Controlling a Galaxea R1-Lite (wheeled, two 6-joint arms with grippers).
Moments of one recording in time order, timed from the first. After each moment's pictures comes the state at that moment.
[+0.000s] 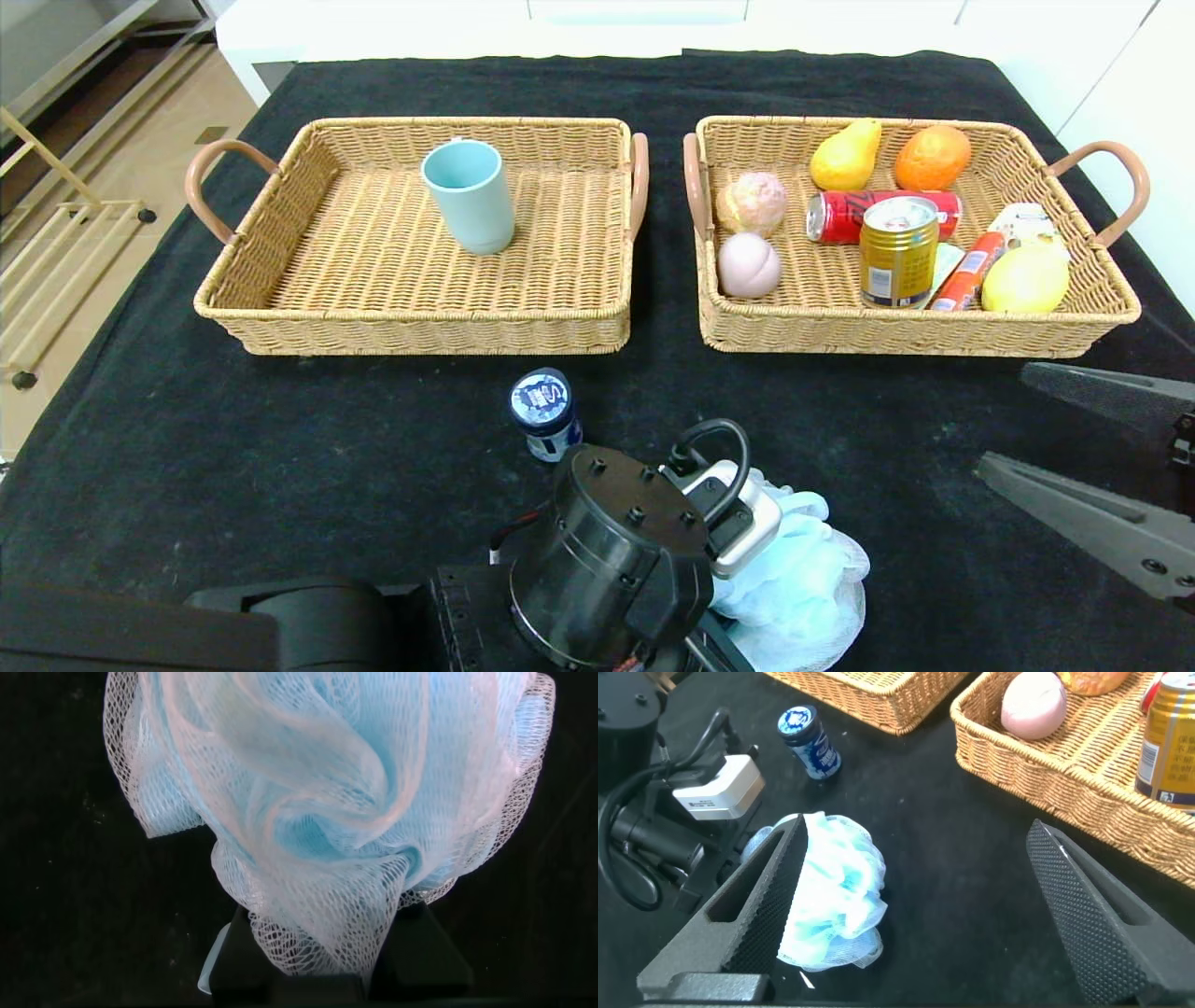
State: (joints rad) left arm -1.03 1.77 -0.91 -0.28 0.18 0.05; right arm 0.31 1.09 -0.49 -0.60 0.47 -0.05
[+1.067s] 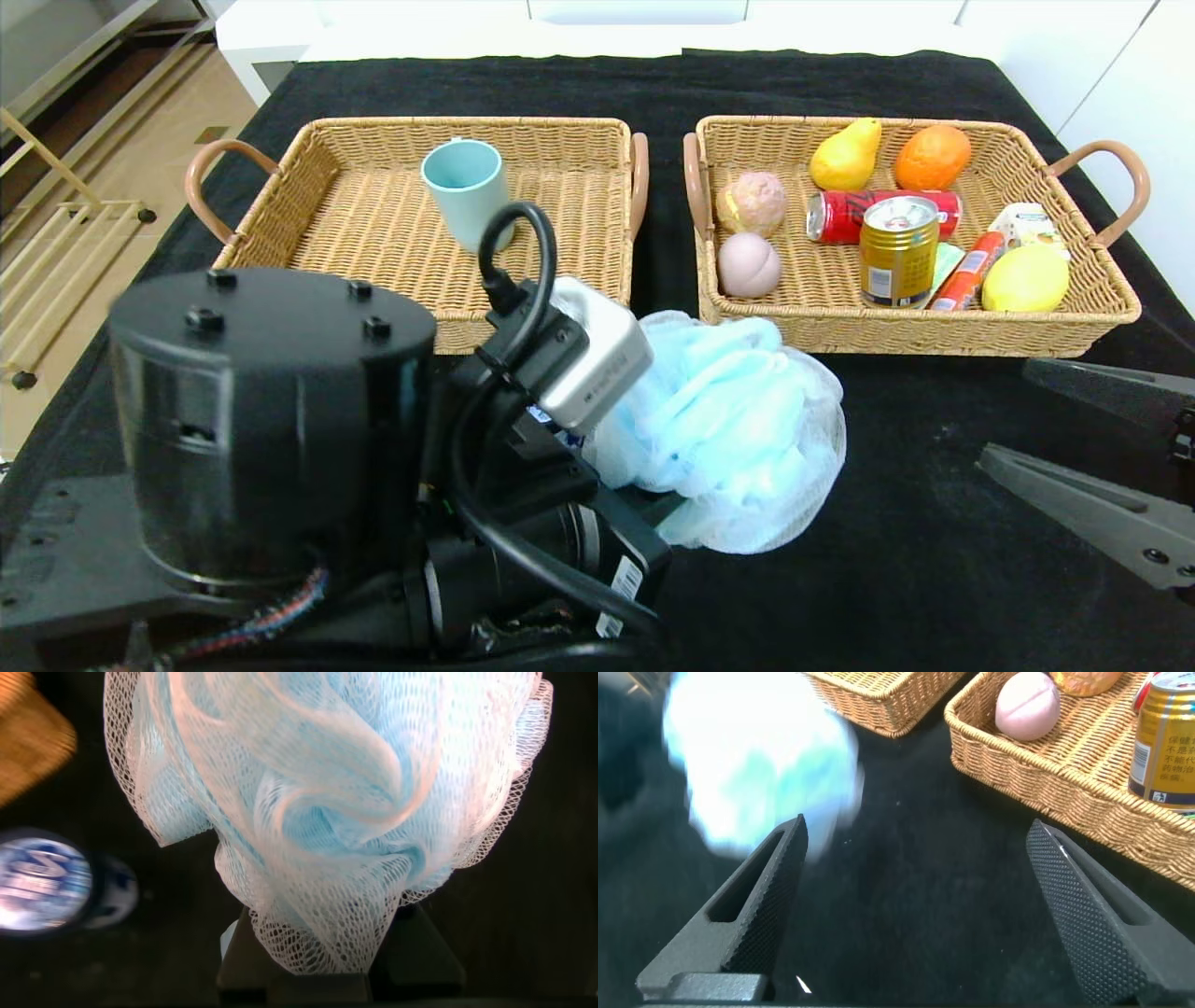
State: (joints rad) left arm -0.98 1.50 -0.91 -0.30 0.17 0.03; right arm 0.30 1.10 -0.50 -0.60 0.47 -0.04
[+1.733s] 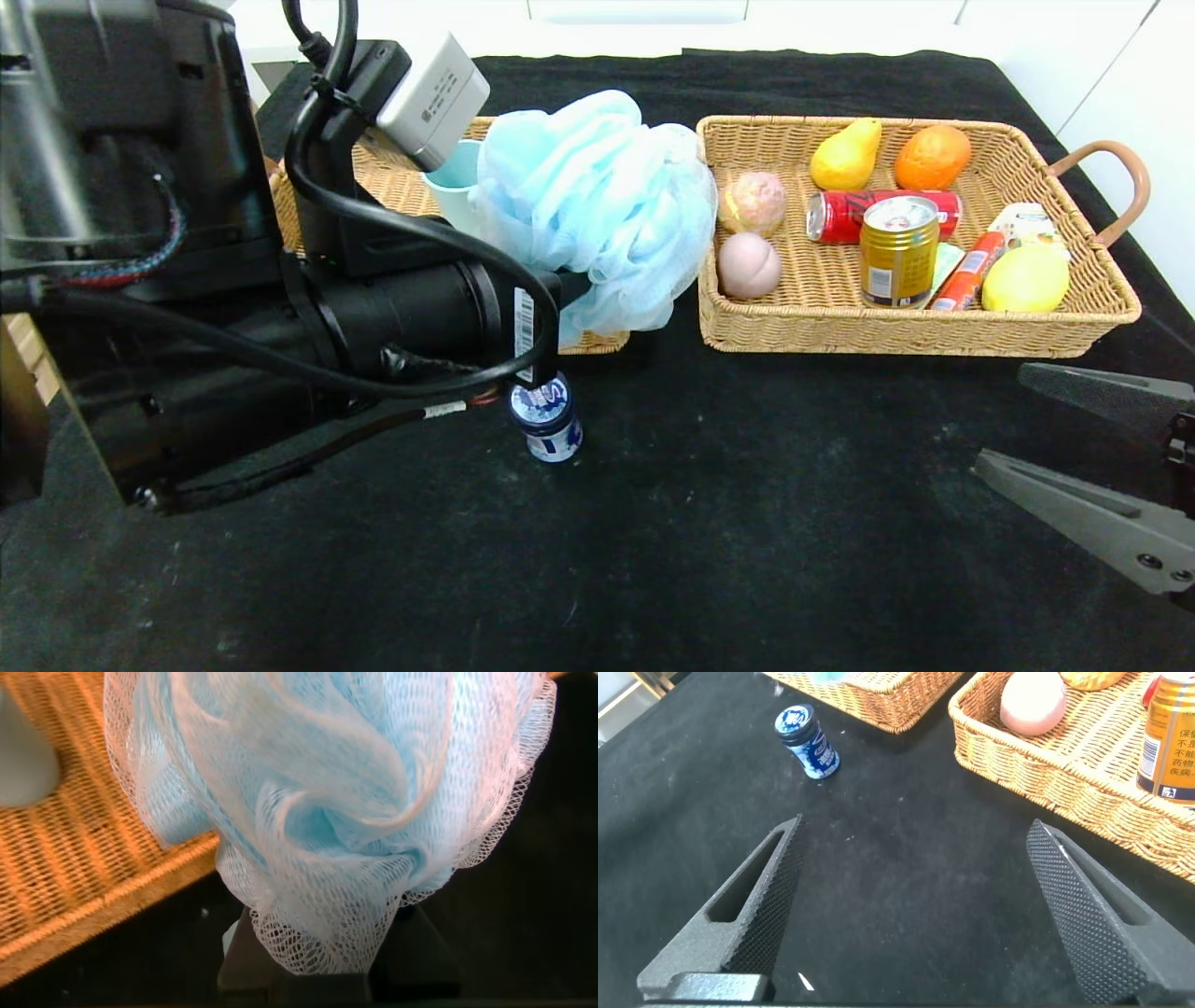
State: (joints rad) left arm -0.75 1.49 -1.11 -0.28 0.17 0.04; right arm 0.31 1.10 -0.50 -0.59 0.47 -0.04
